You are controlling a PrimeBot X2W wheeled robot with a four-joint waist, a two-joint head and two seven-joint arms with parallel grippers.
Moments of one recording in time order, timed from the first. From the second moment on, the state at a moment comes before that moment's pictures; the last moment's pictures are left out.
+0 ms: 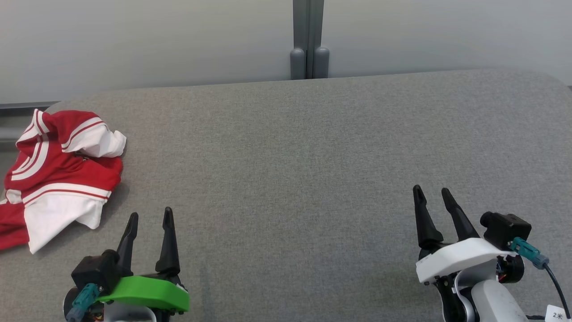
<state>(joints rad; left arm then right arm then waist) -0.03 0.06 -0.06 0.19 -0.35 -0.07 -0.21 -0.12 -0.05 0.07 0.29 0.42 0.13 -0.21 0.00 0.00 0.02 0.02</state>
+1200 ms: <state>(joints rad) -0.02 0.05 -0.07 0.19 -0.21 -0.07 -0.26 -0.12 -0.05 0.11 0.29 0.26 0.13 -0.26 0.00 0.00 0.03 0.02</state>
